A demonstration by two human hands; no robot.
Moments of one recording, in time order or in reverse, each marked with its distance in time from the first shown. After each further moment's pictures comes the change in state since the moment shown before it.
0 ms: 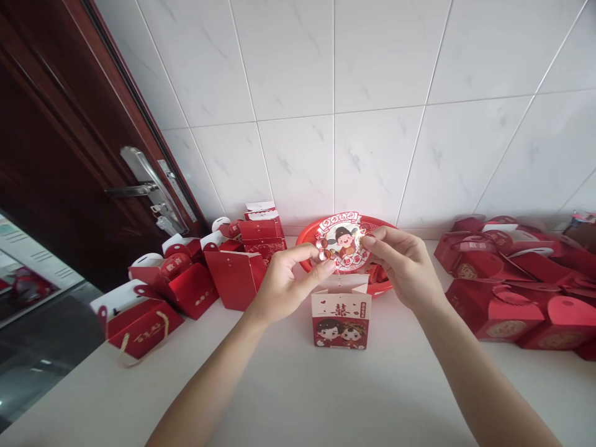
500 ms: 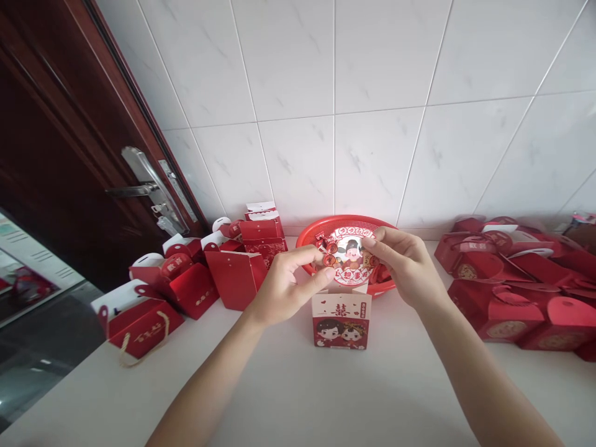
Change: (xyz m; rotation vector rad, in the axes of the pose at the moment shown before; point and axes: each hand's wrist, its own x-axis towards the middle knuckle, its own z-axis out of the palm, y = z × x) left_hand 0.000 0.003 -0.003 0.020 -0.073 0.058; right_hand -0.002 -0.003 -0.003 -0.027 -0.007 0.047
